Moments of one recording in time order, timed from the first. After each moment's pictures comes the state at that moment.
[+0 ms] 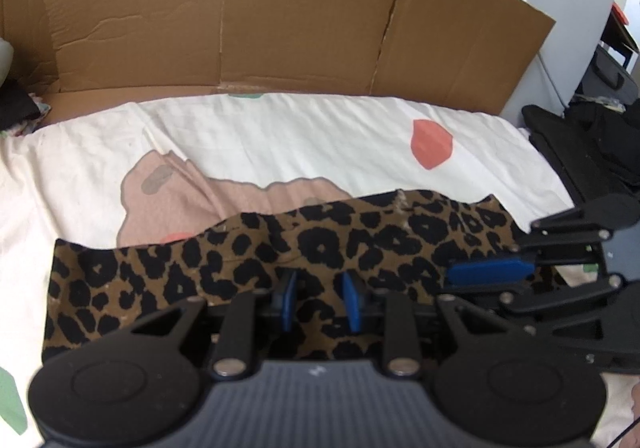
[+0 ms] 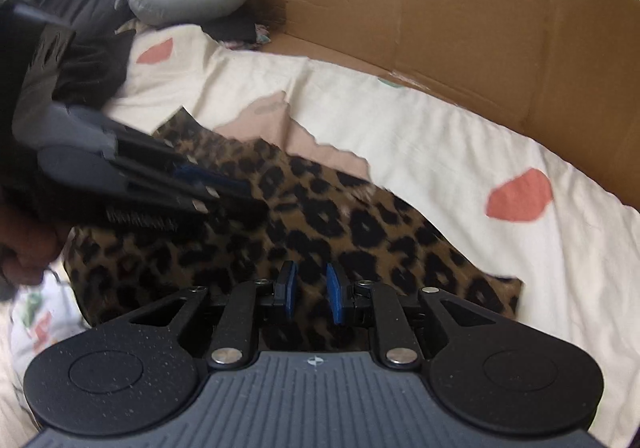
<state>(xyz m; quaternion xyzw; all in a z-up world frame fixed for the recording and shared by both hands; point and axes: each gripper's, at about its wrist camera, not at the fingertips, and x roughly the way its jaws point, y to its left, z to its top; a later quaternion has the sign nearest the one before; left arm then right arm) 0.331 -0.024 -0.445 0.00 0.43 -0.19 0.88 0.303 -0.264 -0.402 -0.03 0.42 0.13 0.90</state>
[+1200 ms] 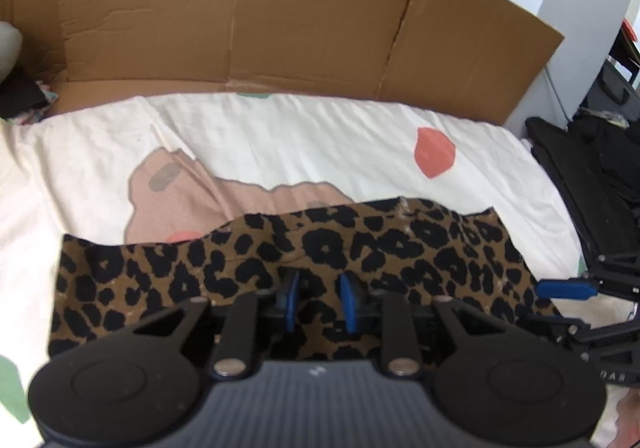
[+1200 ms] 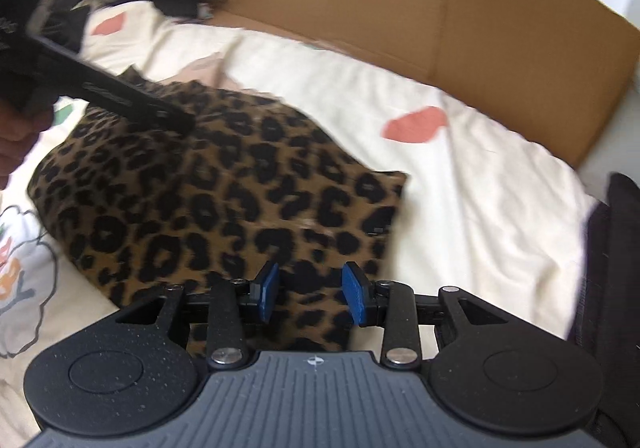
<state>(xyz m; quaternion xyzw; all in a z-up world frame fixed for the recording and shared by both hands) 0.324 -0.022 -0.430 -0.02 0.43 -0.17 0.88 0.239 -0.301 -0.397 -0.05 0.43 0.03 0.90</state>
